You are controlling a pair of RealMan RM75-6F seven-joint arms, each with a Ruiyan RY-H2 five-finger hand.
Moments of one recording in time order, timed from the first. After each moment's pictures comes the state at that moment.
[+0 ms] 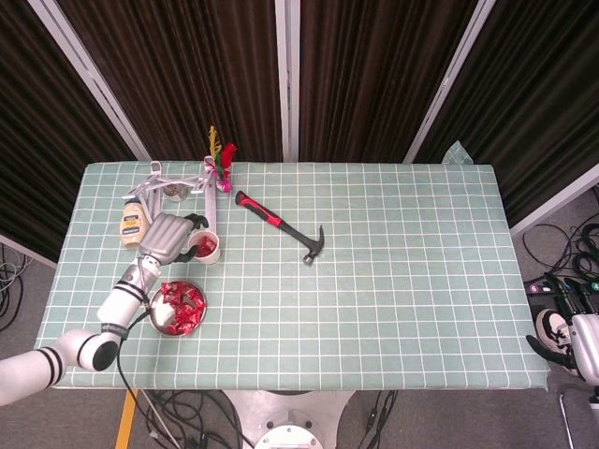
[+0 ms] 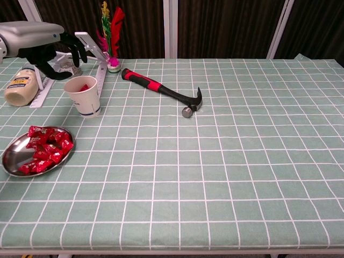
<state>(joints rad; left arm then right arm) -0.75 -1.40 -0.18 -1.37 1.14 0.88 0.20 0.04 -0.97 0.04 -1.62 -1.53 1.48 0.19</state>
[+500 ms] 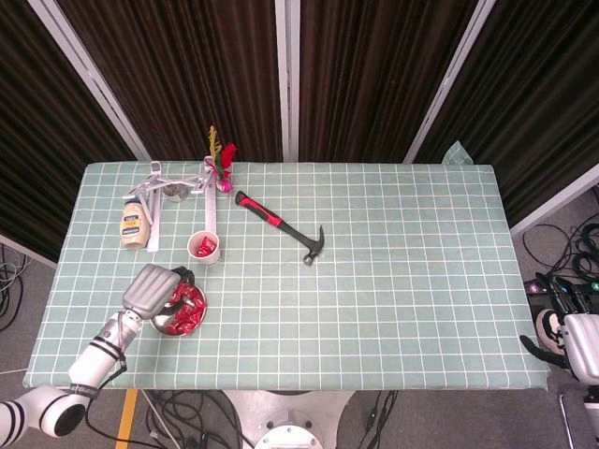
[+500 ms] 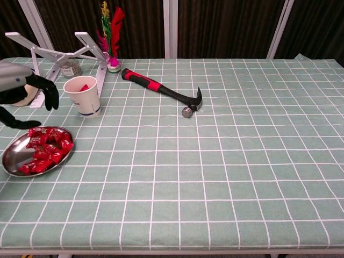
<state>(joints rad) -0.57 -1.34 0.01 -1.55 1.34 1.04 0.22 0.05 -0.97 0.04 -1.63 -1.55 1.49 0.18</state>
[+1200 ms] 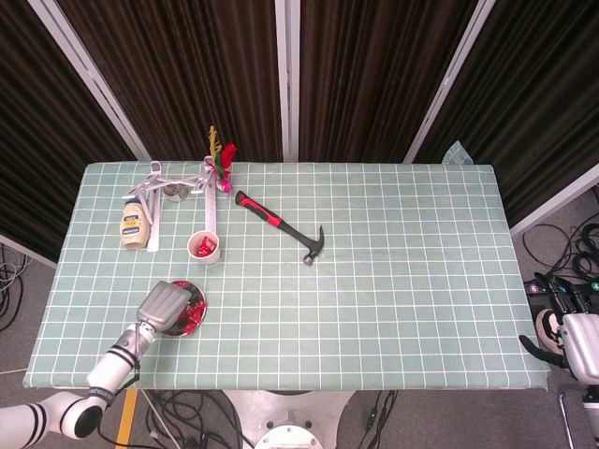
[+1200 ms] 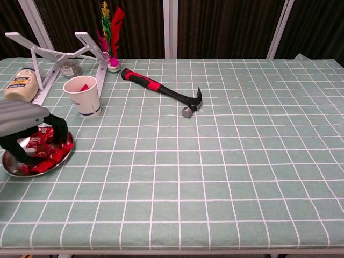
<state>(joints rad) -0.57 -1.45 0.03 -1.48 1.24 0.94 0.36 0.05 -0.97 0.04 -1.64 -1.54 1.48 0.17</state>
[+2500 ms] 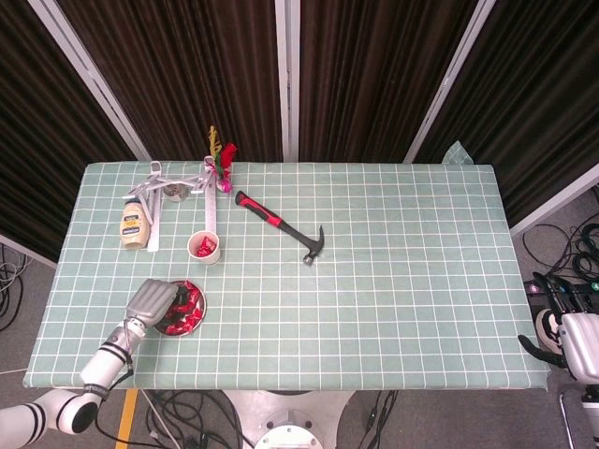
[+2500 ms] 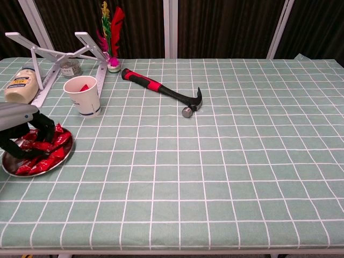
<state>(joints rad) -0.52 -1.47 0.00 -1.35 1.30 0.94 0.10 0.05 -0.96 0.04 -1.65 -1.55 1.48 0.16</state>
